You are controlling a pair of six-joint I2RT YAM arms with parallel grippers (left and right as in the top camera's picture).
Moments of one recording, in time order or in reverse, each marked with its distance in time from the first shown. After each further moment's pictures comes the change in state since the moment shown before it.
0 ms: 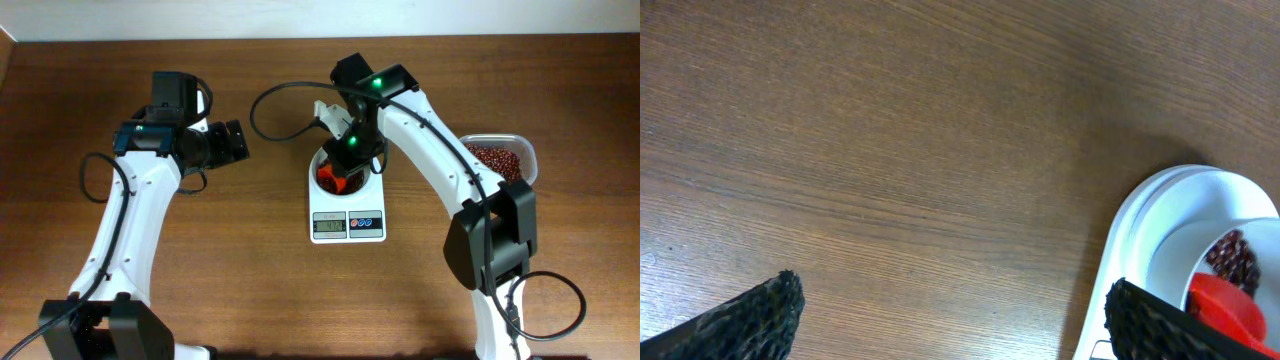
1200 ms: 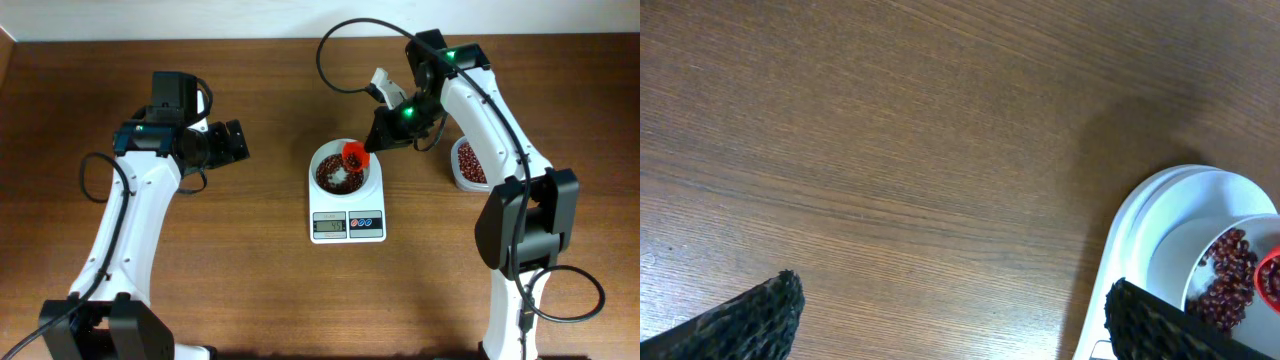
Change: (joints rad) left arm 0.000 0.000 0.000 0.000 0.000 0.000; right arm -0.249 0.007 -0.002 -0.002 -0.234 -0.024
